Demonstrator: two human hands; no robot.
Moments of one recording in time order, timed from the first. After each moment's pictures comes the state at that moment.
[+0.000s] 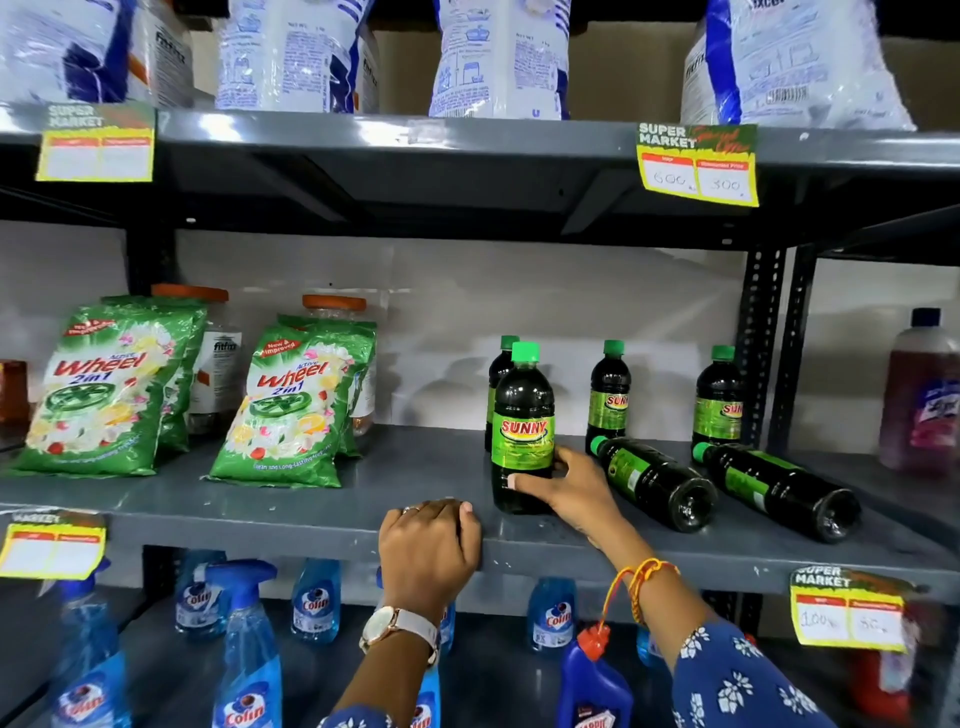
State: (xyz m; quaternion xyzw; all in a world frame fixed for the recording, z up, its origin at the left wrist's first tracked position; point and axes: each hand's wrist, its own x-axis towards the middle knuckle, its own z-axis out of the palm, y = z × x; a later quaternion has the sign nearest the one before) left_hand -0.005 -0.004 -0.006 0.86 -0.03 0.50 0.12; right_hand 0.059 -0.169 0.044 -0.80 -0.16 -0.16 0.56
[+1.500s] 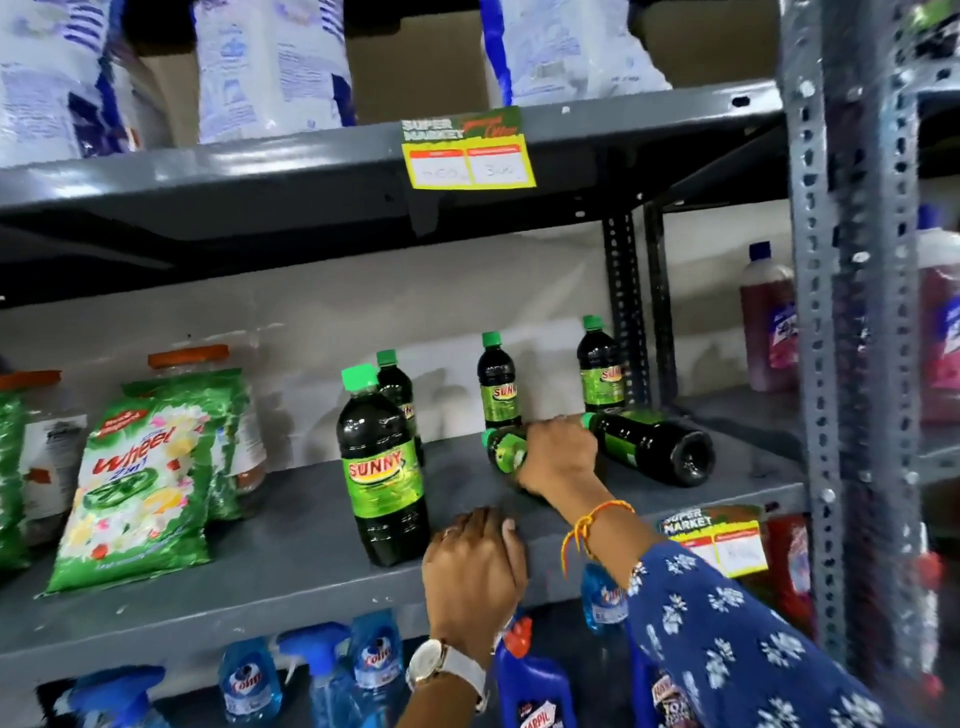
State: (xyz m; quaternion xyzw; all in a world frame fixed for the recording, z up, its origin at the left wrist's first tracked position) left_hand 0.004 -0.147 -0.003 0.88 -0.14 0.44 0.07; right_hand 0.067 -0.266 0.076 -0.96 0.07 -0.27 0.07
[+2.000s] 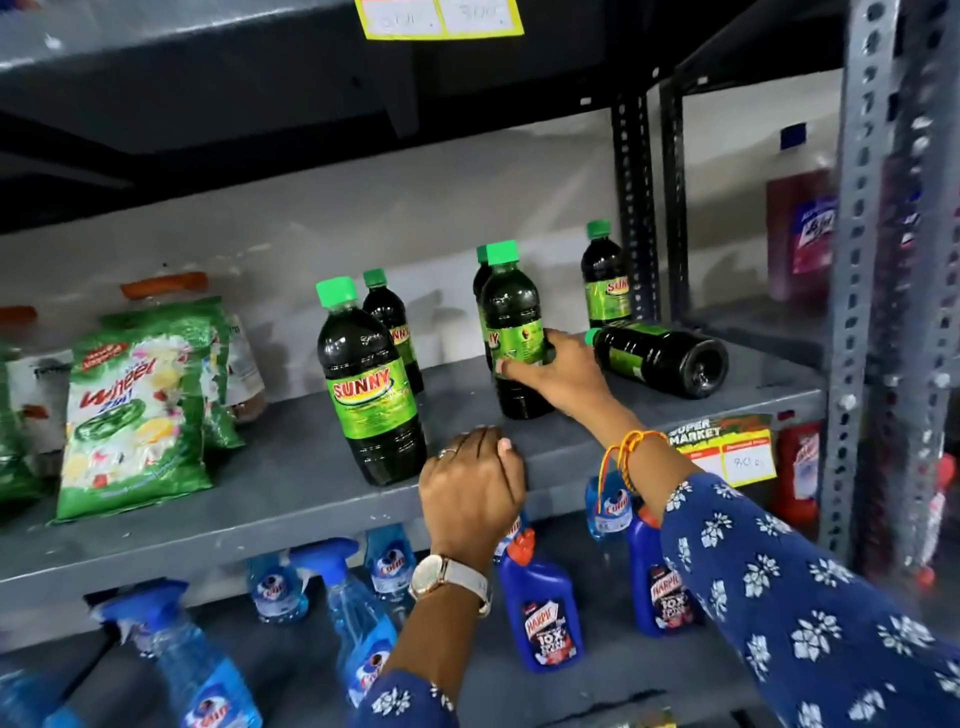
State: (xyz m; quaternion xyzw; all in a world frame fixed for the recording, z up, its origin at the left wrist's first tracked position) left_hand 0.006 -0.150 -0.007 0.88 -0.12 0.45 0.06; right_hand 0.082 -0.285 0.051 -0.81 -0.06 -0.30 0.51
